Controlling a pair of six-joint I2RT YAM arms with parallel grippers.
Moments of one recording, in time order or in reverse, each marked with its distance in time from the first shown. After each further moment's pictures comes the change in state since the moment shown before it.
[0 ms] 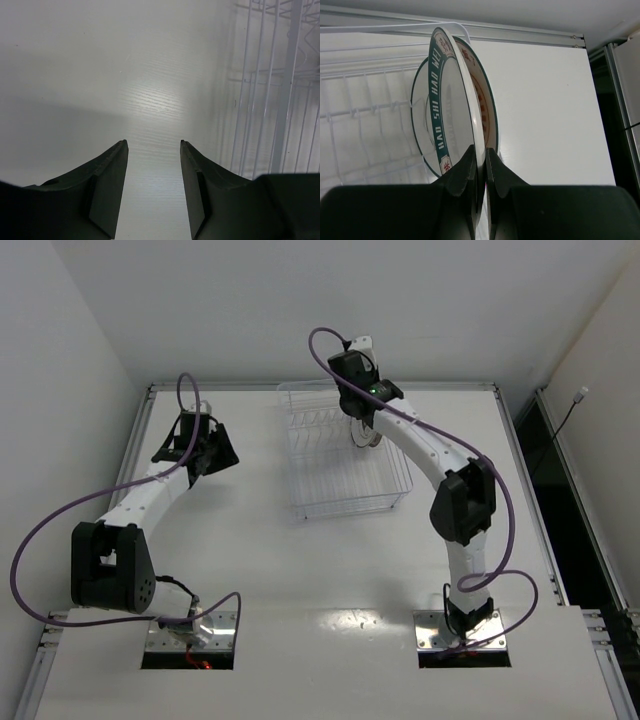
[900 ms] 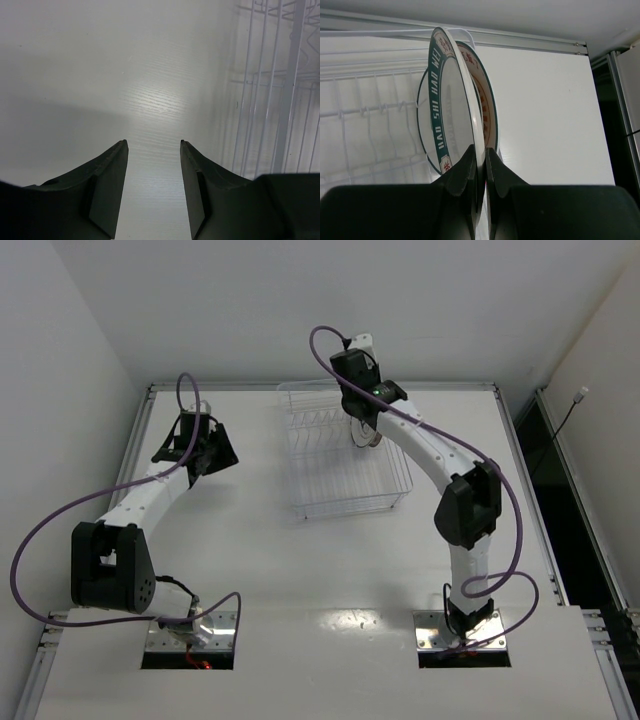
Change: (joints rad) left arm 0.000 0.000 0.000 0.000 -0.011 0.000; right arm -0.003 -0.040 -0.034 0.018 -0.025 -0.027
